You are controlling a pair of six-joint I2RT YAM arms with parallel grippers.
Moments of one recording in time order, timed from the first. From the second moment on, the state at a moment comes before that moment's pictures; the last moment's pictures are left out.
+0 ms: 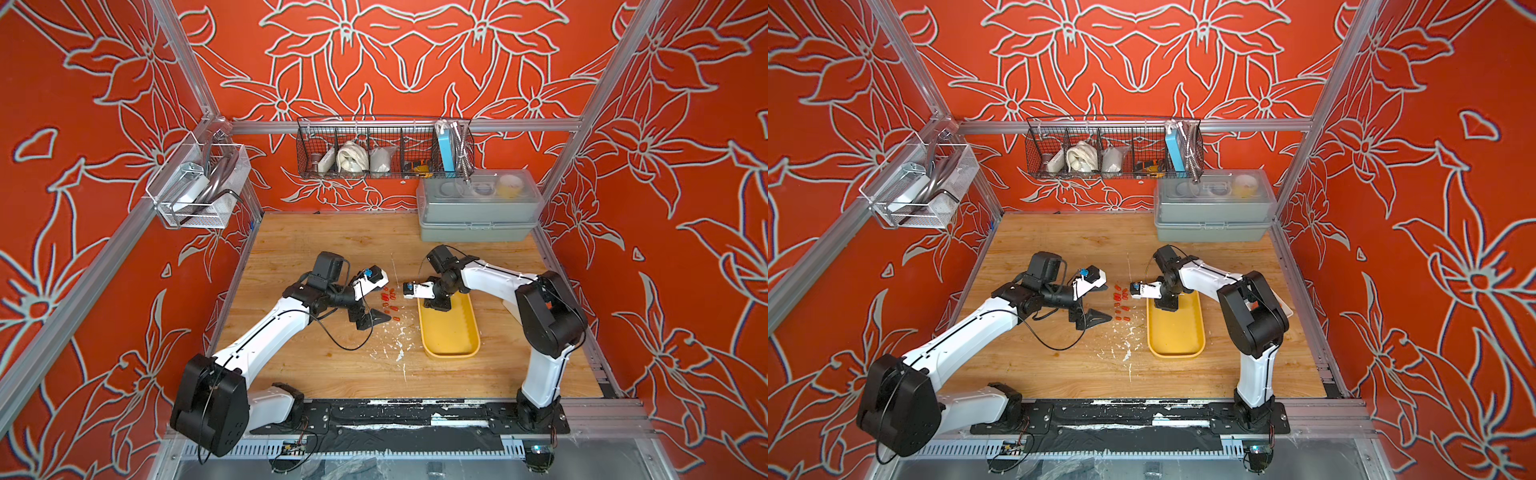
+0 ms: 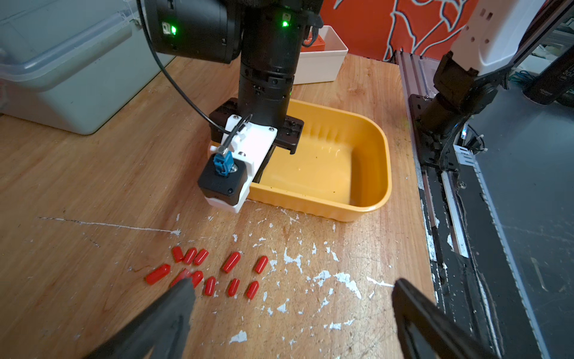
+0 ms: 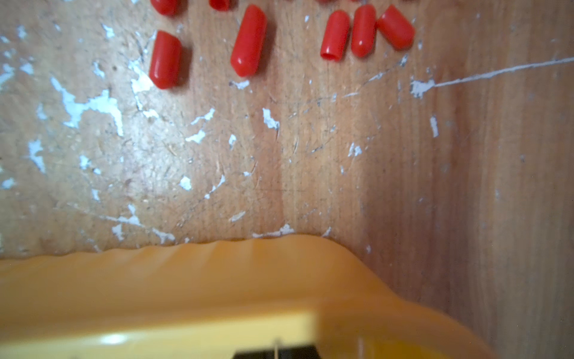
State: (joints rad) left arm -0.33 1.25 0.85 -0.41 0.83 0.56; right arm 0.55 1.86 1.22 -0.67 -0.24 -1.01
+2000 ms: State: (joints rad) left arm -0.11 1.12 0.88 -0.29 0.55 0.33; right arm 0.84 2.12 1.55 -0.67 -0.32 -0.47
